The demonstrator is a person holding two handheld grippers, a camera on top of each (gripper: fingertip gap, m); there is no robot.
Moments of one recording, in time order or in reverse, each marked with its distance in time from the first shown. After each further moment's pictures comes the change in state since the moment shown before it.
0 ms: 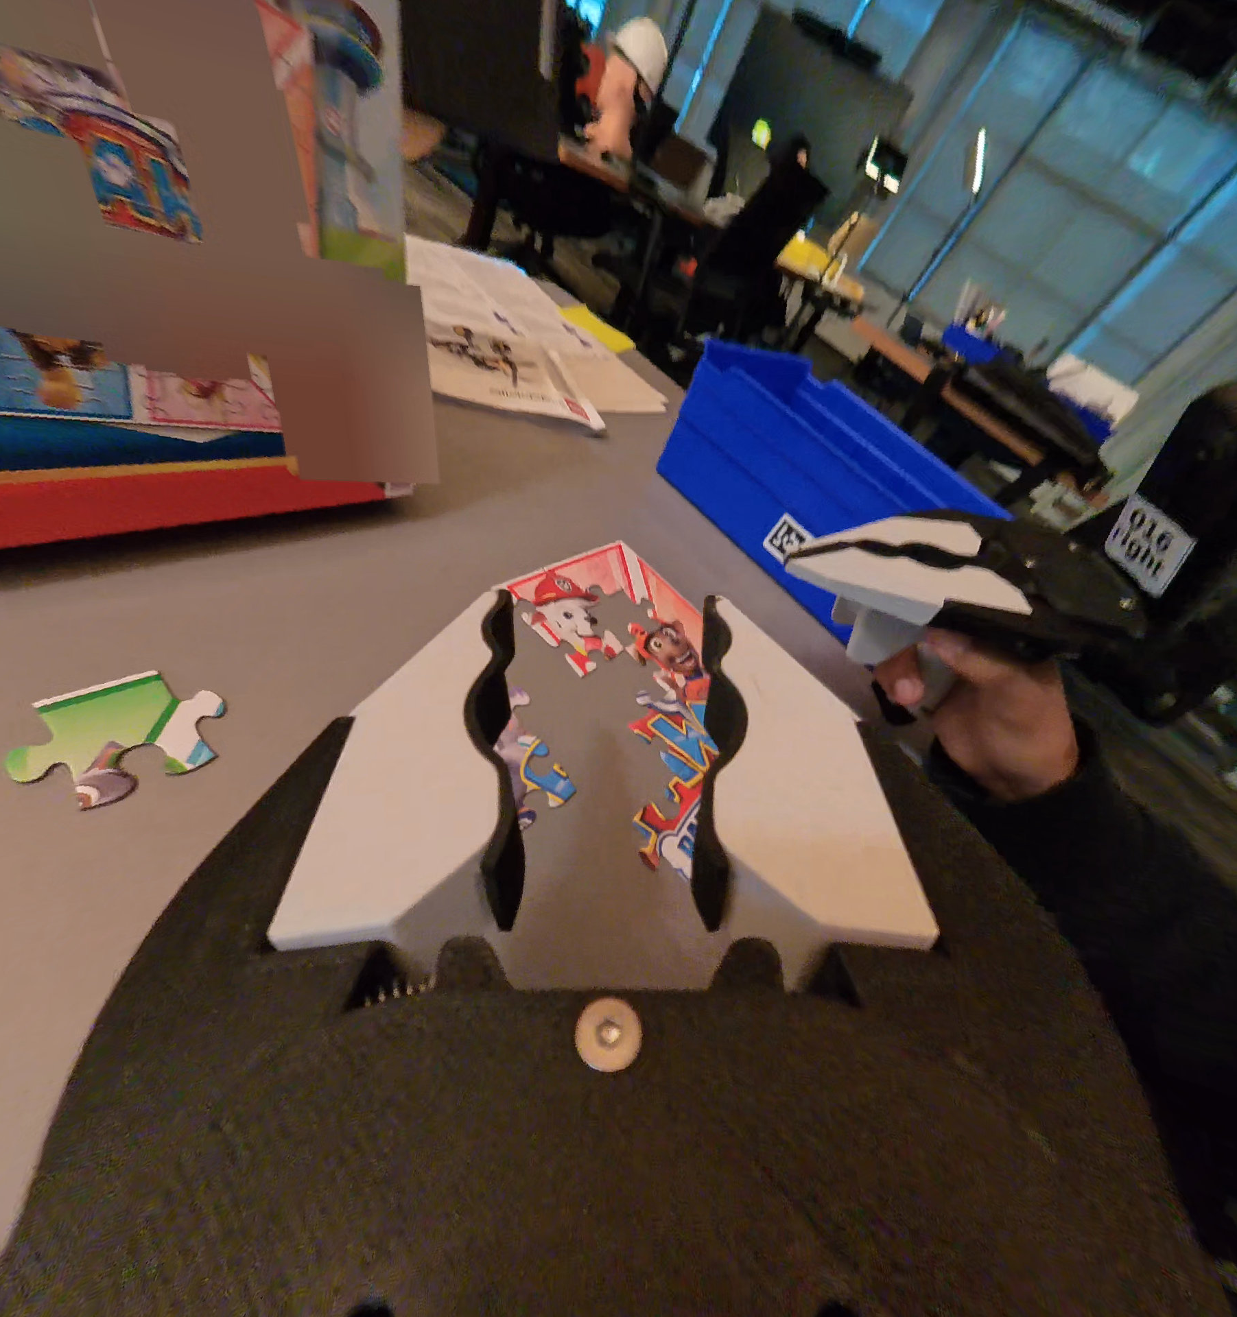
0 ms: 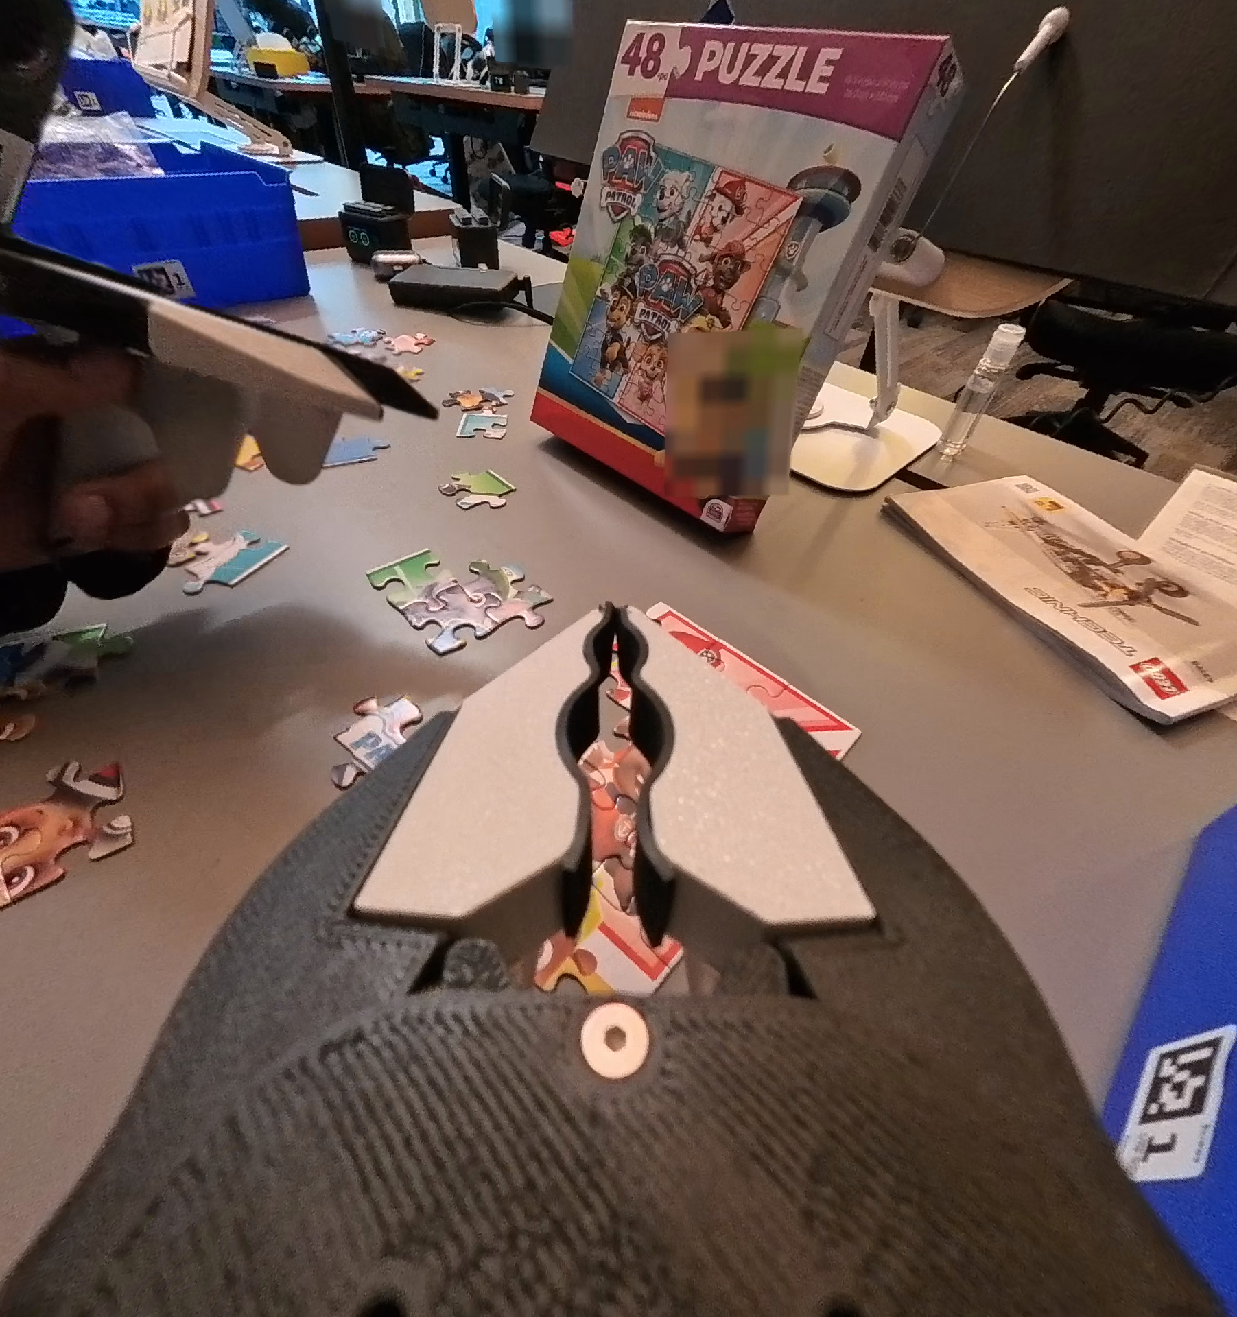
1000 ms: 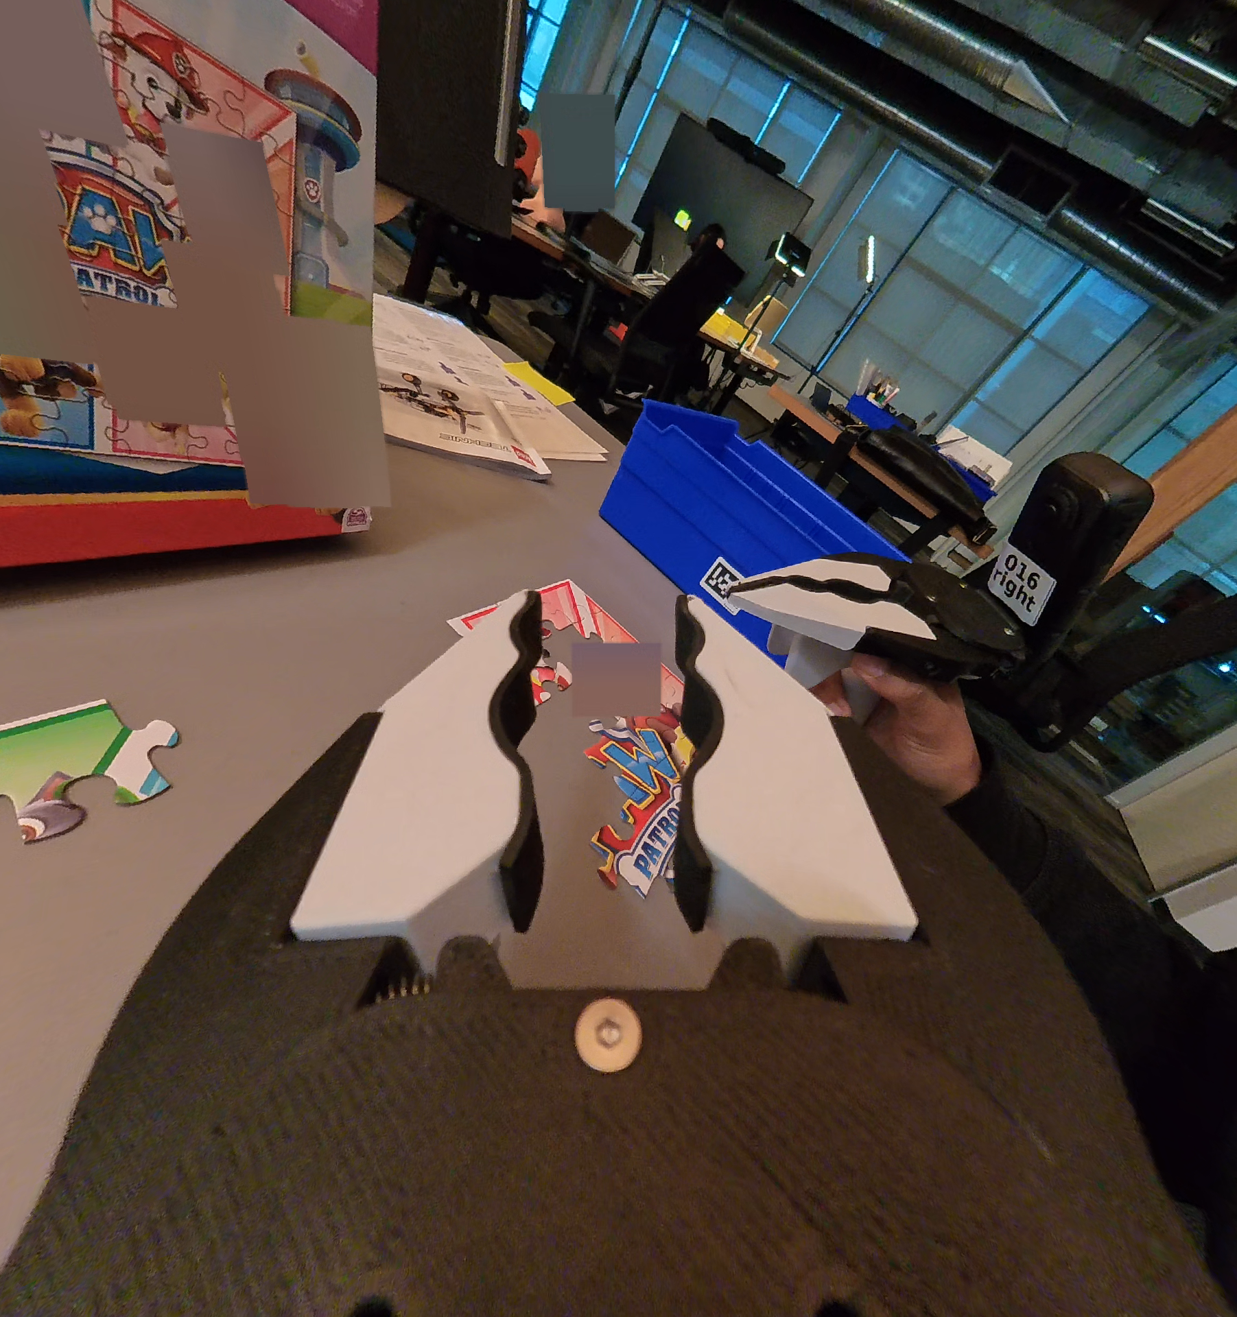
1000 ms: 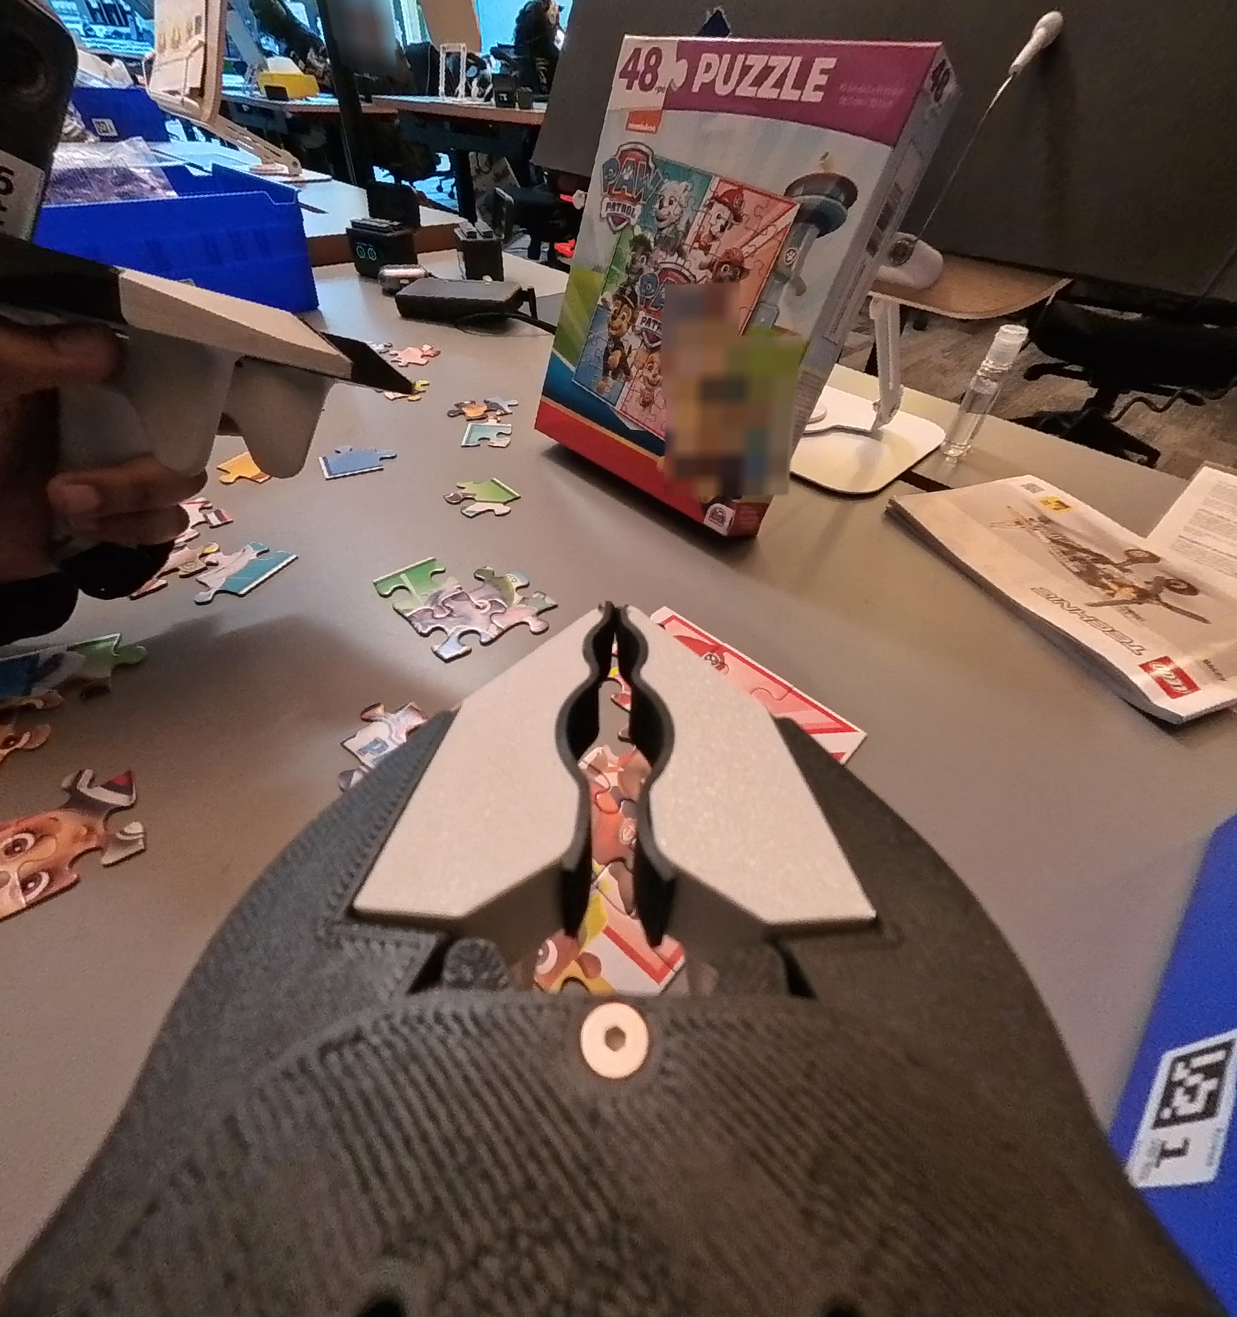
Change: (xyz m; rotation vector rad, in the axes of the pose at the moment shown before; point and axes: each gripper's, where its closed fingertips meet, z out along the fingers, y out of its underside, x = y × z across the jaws) left arm 0.009 -0.013 -0.011 0.073 0.104 -0.054; right arm 0.000 -0.001 -0.001 0.012 -0.007 0.017
